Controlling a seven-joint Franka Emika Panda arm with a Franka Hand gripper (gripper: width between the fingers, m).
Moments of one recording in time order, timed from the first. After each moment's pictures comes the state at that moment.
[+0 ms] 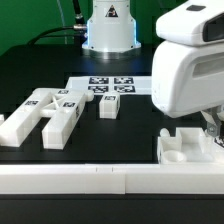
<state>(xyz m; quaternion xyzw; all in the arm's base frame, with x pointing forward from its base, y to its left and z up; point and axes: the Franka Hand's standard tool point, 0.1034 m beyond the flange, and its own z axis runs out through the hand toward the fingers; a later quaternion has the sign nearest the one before) 0.685 0.107 0.069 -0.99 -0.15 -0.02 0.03</state>
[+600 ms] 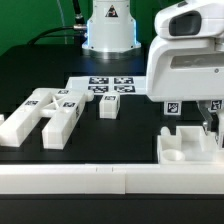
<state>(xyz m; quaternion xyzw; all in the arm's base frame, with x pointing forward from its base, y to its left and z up) 0.684 0.104 0.069 -0.99 0.13 -0.01 0.03</state>
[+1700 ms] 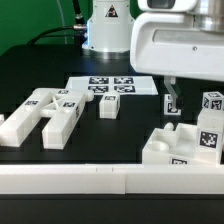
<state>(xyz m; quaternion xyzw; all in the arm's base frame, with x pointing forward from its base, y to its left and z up) 0.671 0.083 0.096 -0.98 0.22 -0.01 0.01</state>
